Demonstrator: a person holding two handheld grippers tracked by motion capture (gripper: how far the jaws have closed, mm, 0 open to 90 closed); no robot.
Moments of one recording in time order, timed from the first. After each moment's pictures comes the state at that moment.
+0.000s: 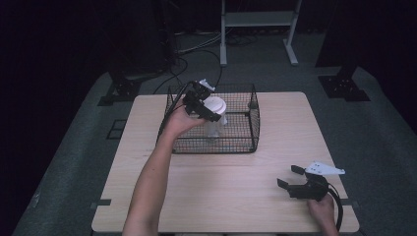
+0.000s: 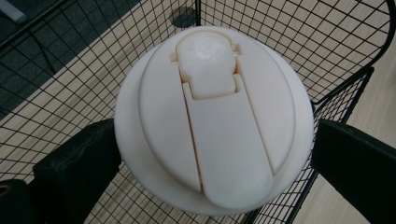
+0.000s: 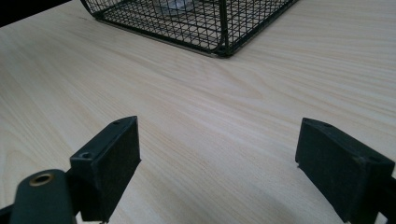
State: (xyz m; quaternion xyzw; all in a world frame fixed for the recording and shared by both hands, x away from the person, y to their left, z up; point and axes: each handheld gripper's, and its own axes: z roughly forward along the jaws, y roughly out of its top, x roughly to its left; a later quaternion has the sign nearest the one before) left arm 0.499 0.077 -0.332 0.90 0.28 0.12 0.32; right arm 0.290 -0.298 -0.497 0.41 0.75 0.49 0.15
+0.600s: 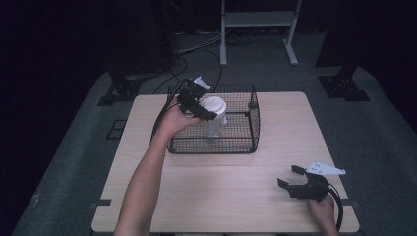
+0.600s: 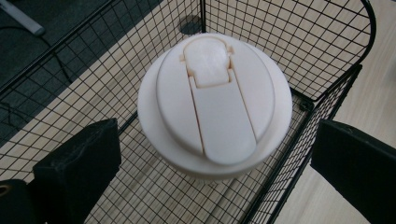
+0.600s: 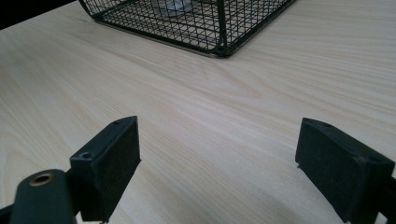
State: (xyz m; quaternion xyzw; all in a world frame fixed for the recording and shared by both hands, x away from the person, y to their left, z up) left arm 0.484 0.092 -0.314 0.90 0.27 0.14 0.32; right arm 0.289 -0.299 -0.497 0.41 0.75 0.49 0.15
